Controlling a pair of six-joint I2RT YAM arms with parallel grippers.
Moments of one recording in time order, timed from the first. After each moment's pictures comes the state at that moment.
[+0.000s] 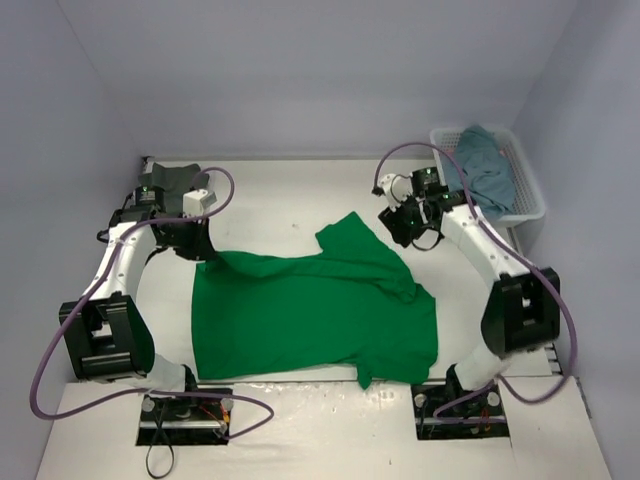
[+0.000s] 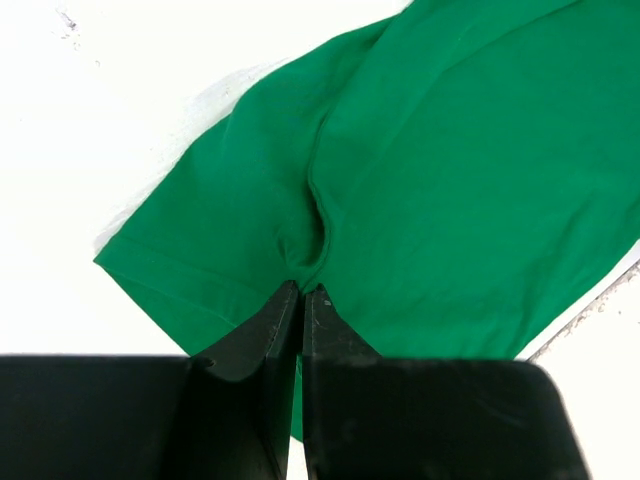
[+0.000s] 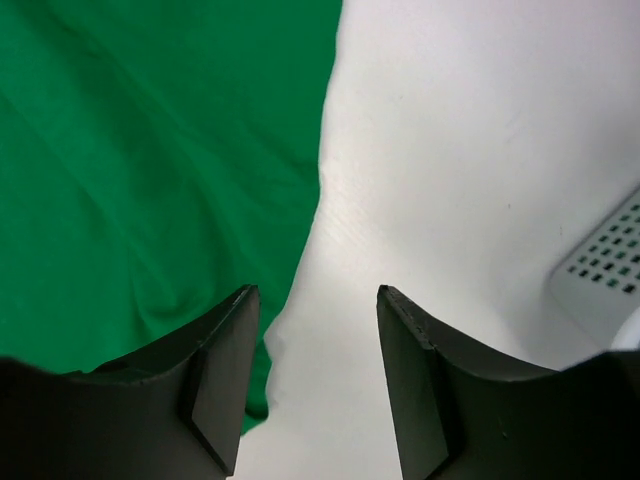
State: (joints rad) left arm 0.13 1.47 1.20 -0.89 0.66 0.45; right arm 0.27 1.55 1.25 -0.68 -0.16 -0.55
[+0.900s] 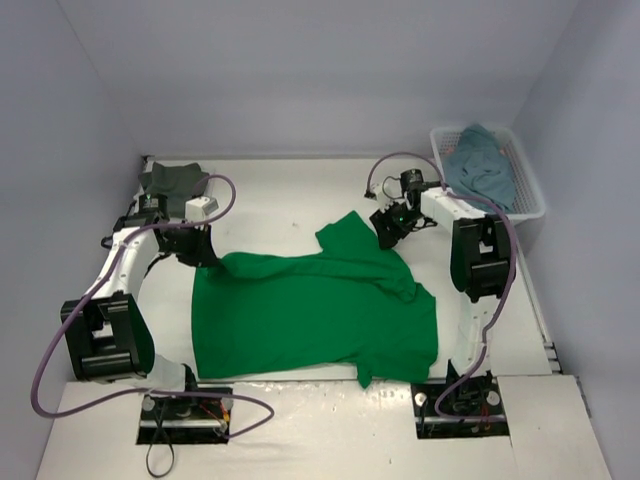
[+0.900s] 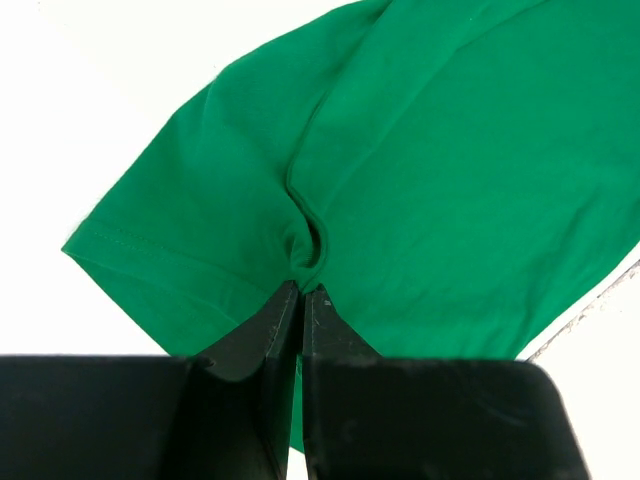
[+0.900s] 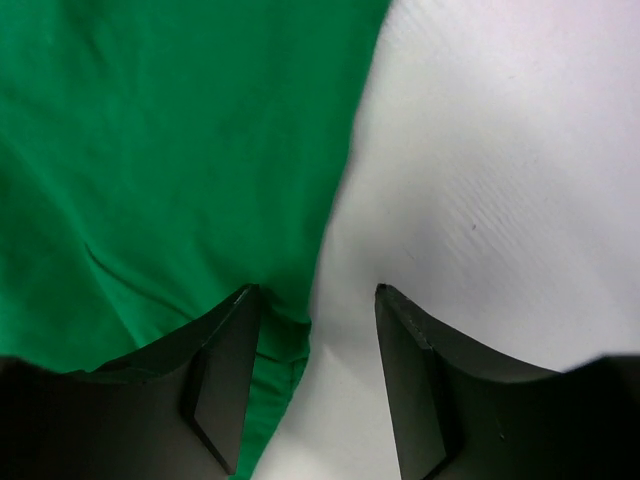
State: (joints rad) left arm 0.13 1.46 1.12 -0.84 0.66 0.43; right arm 0.18 2.07 1.49 -0.66 -0.41 -0.58
